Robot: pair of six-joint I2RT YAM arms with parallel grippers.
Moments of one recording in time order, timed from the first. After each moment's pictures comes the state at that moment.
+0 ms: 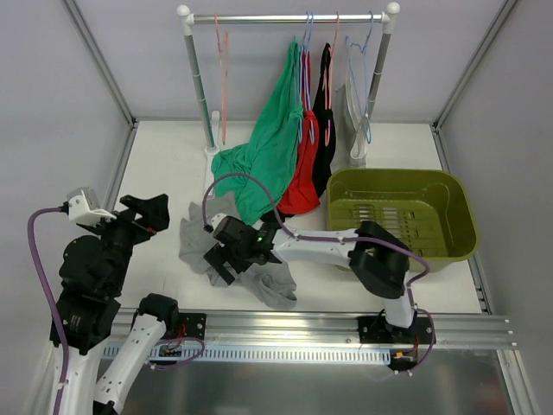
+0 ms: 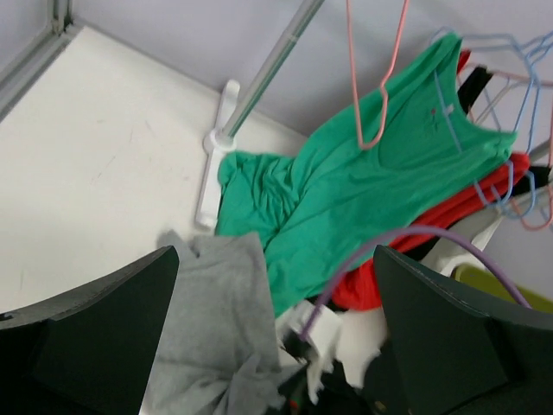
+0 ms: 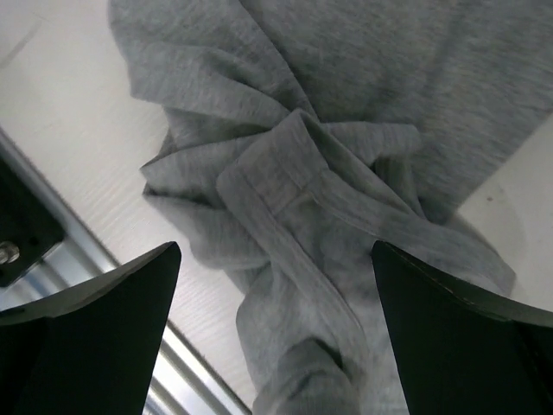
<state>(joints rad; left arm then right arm) -0.25 0.37 0.98 -0.65 -0.29 -0.54 1.23 1.91 1.39 -0.42 0.04 0.32</state>
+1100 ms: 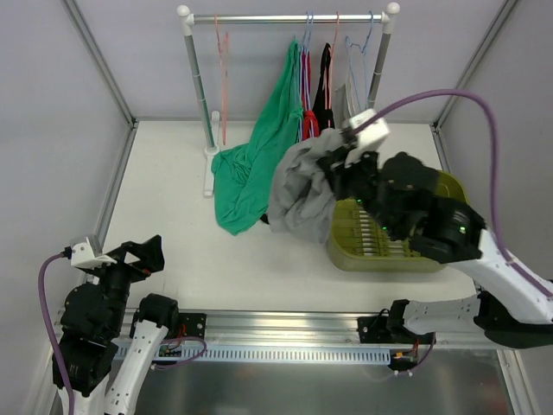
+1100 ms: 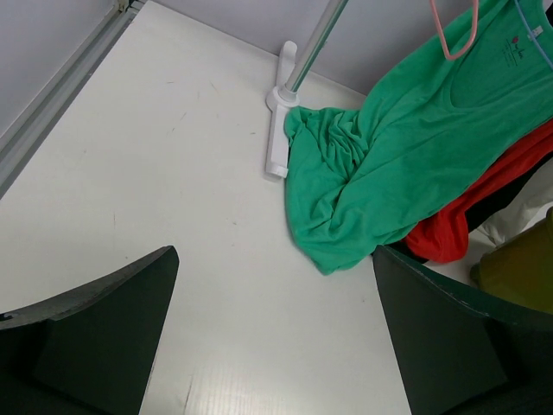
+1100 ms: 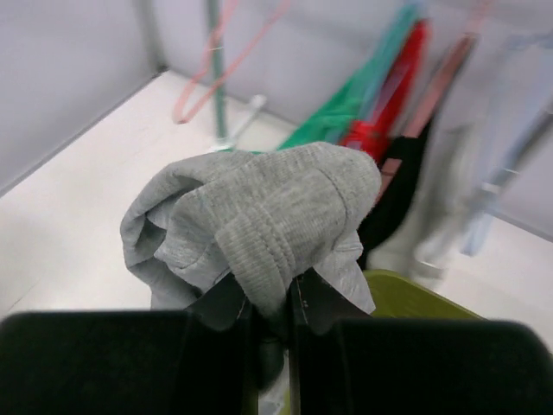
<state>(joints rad) -0.25 0.01 0.84 -0.93 -0.32 -0.41 1.19 1.17 1.67 -0.65 0.59 0.01</state>
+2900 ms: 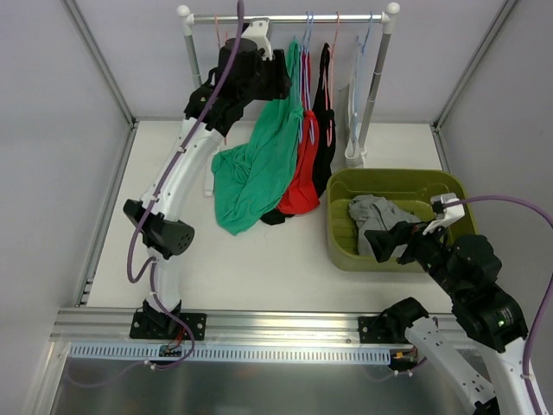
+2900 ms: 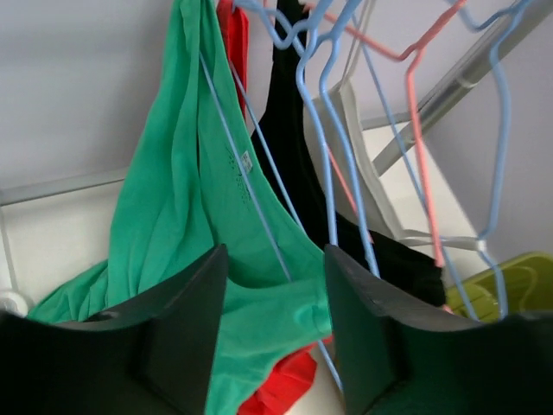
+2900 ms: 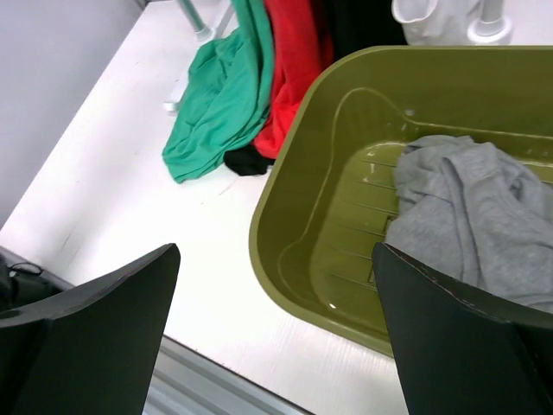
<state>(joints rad) -0.56 1.99 2.49 -0.72 -0.09 -0.30 0.48 0.39 0.97 -0.82 0.00 0.33</state>
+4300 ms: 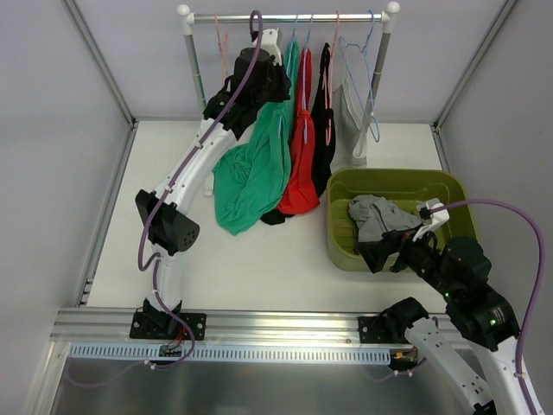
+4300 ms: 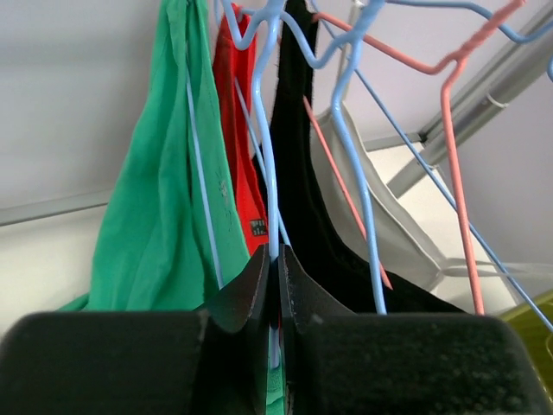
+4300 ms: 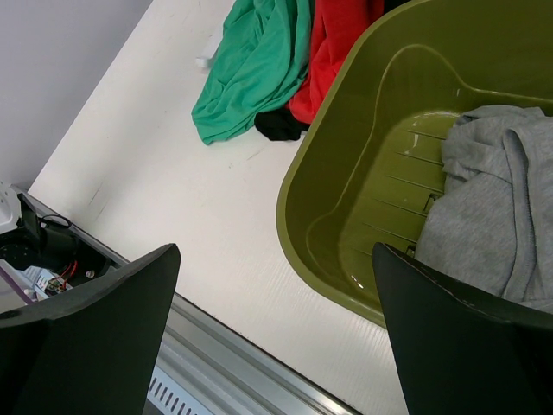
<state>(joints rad) -0.56 2.08 2.37 -0.49 -0.10 -0.30 0.48 0.34 0.88 -0.82 -0.15 0.34</state>
